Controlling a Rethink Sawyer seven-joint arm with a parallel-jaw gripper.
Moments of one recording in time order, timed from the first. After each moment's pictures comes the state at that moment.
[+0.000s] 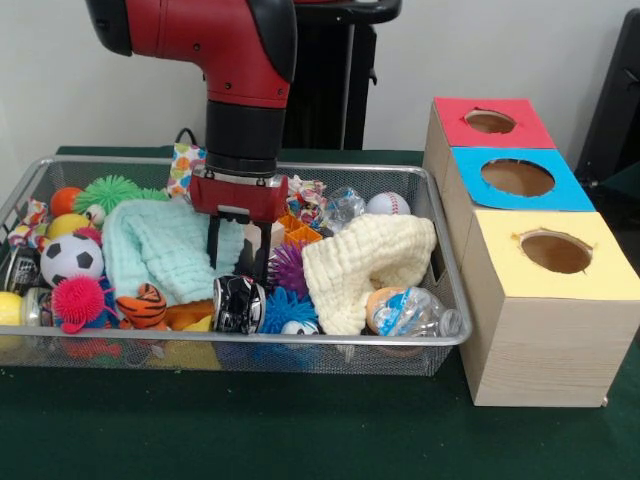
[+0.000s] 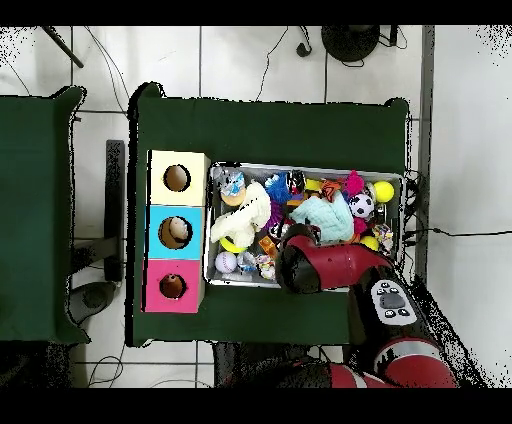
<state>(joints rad) -0.42 -0.47 0.02 1.69 -0.62 -0.04 2.14</state>
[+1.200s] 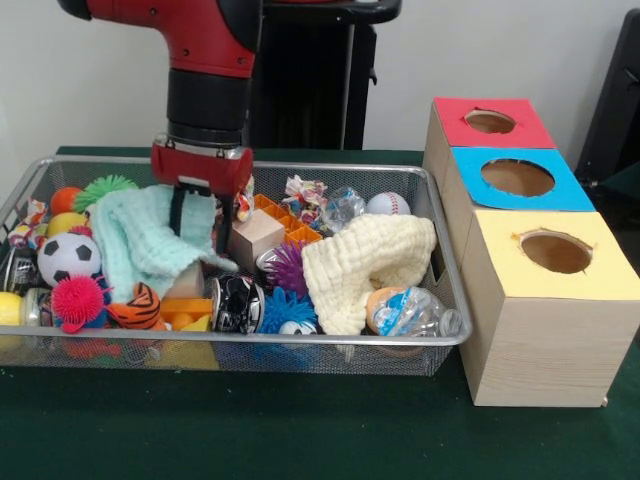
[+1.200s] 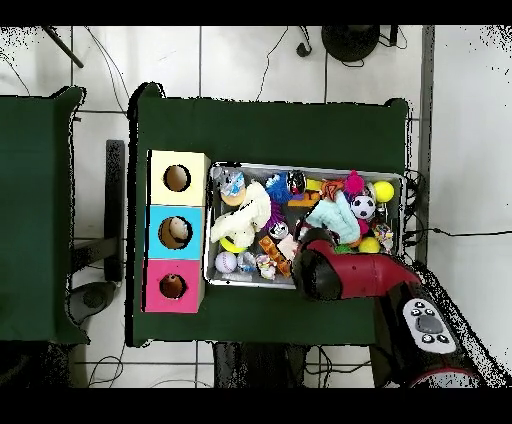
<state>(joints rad) -0.53 -0.57 0.06 1.75 -0.61 0.03 2.14</state>
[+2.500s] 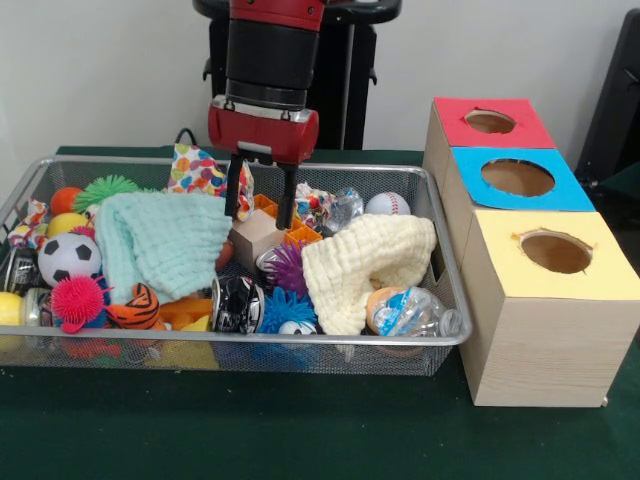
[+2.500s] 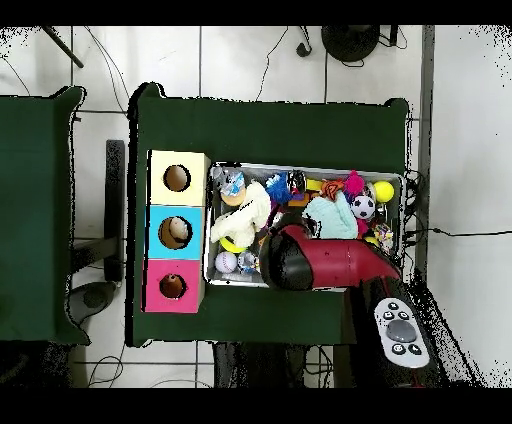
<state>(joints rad) -0.40 -0.68 0.07 1.77 -0.45 0.13 2.14</state>
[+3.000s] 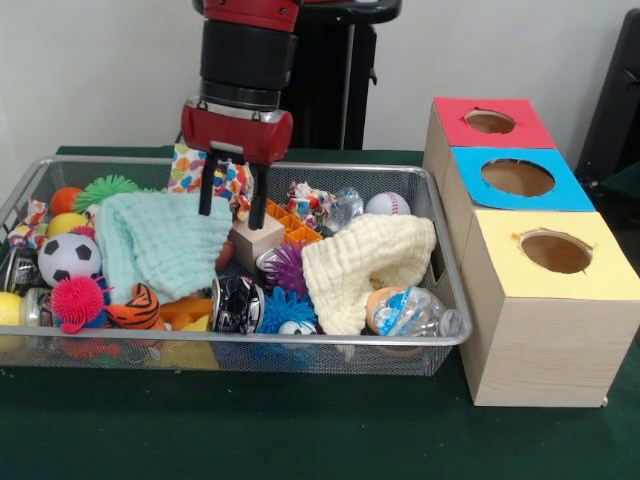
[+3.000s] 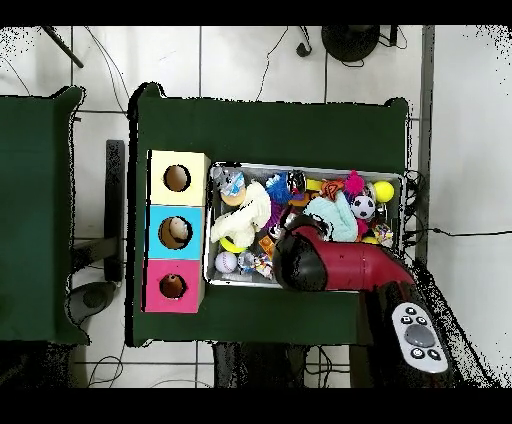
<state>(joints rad) -0.45 -0.68 0.07 1.77 -0.44 0.13 2.14</state>
